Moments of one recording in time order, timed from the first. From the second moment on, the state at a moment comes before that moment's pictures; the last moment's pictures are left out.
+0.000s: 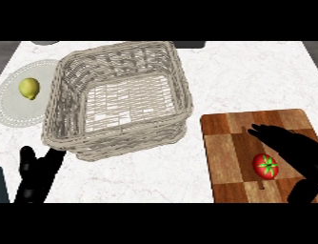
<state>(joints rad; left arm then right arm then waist) 0.12 0.33 -0.15 -1.44 0.20 0.13 0.22 -0.04 -0.61 0.22 -1.69 0.78 0.50 -0.04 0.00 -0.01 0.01</state>
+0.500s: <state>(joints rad) 0.11 0.30 -0.11 -1.43 0.18 0.09 0.21 -0.06 -0.55 0.24 -1.60 0.88 0.50 -0.06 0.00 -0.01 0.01</state>
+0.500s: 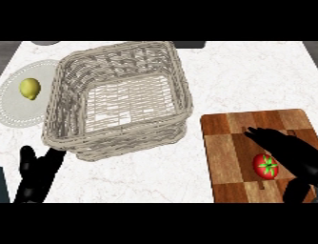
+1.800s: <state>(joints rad) 0.12 0.27 -0.06 -1.45 0.13 0.05 0.24 -0.06 -0.32 0.40 -1.56 1.21 0.32 -0.03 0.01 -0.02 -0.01</state>
